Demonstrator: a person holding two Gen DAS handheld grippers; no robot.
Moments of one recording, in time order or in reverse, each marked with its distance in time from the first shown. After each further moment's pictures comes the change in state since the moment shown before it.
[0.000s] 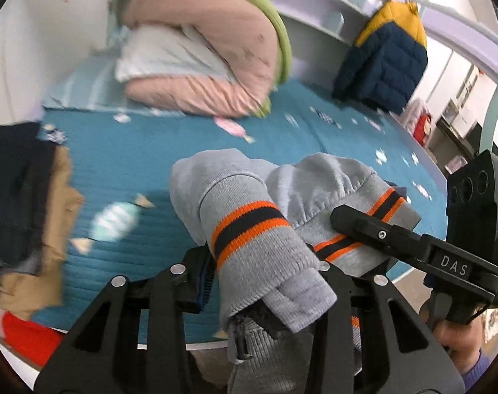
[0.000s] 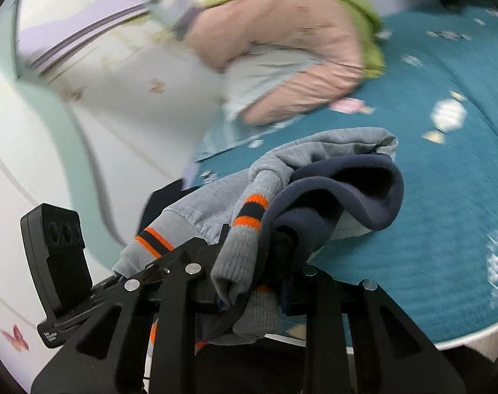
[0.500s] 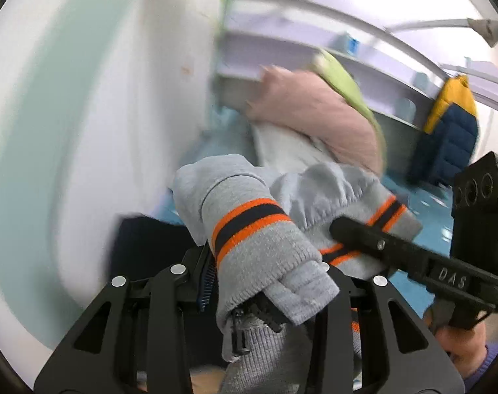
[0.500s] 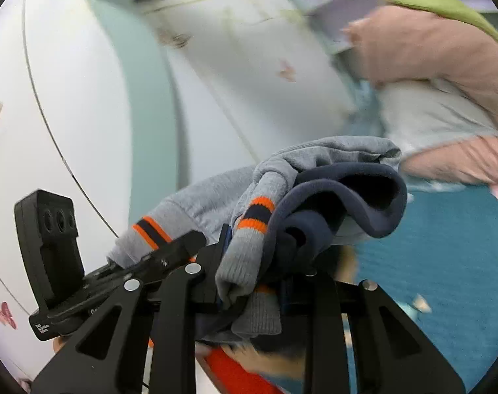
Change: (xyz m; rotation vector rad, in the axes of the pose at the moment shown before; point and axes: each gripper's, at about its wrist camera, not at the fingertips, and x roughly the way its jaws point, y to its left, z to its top) left arm -0.153 0.225 0.071 -0.034 -0.334 0.302; right arm 0.213 0.229 0.059 -0.301 0.000 0.244
